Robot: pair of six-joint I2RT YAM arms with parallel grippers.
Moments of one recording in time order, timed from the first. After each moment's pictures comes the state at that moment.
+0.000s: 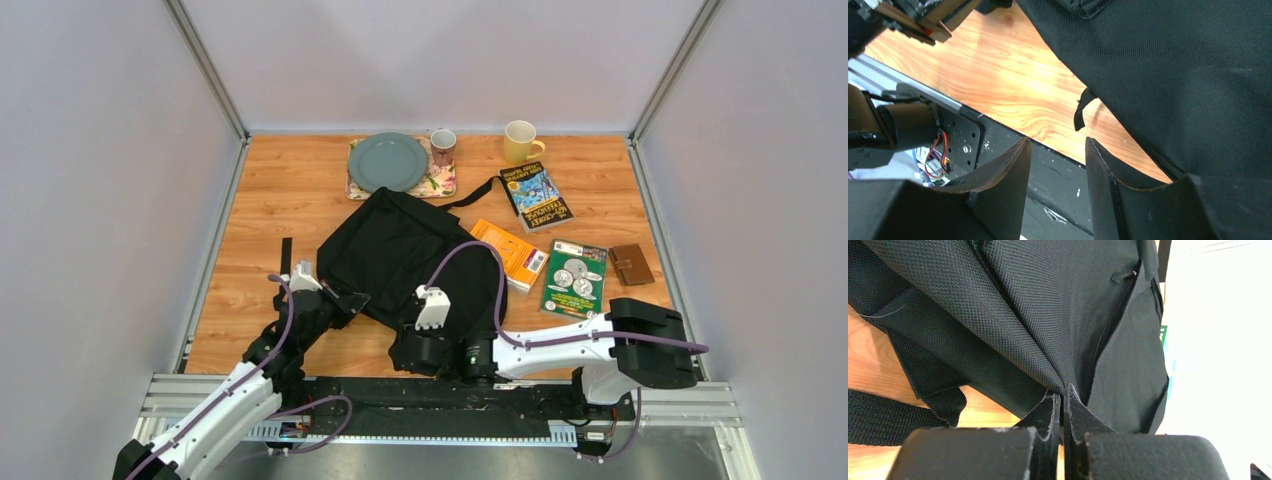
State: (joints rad) left arm -0.54 0.46 0.09 -0.07 -0.07 -1.12; right arm 1.50 1.51 0.84 -0.15 0.52 1.18
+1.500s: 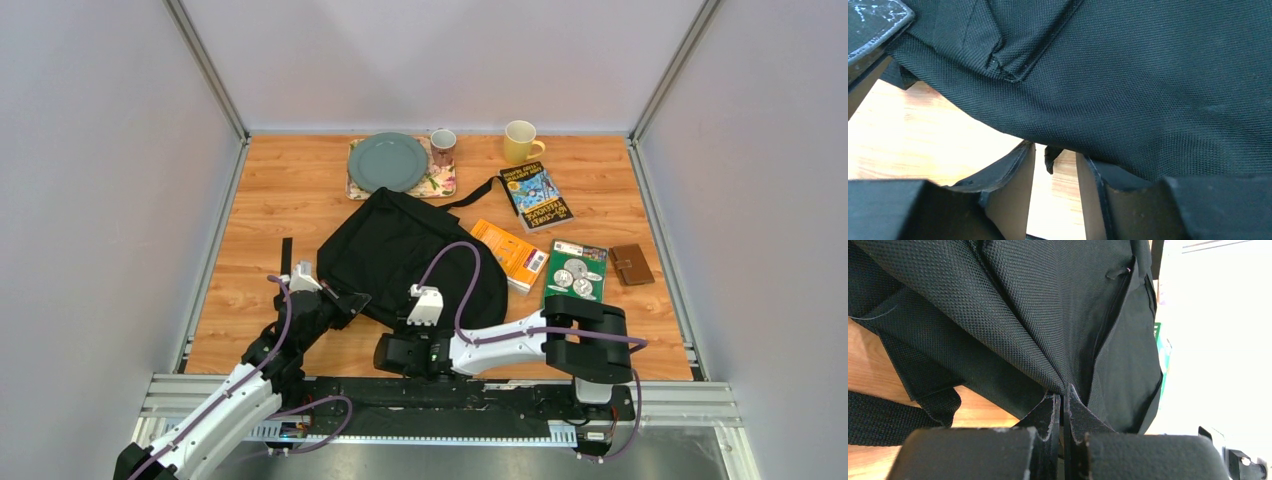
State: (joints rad) left arm -0.54 0.43 0.09 -0.09 -0.05 -1.14; right arm 1.46 1.79 0.99 -0.26 0.74 1.36
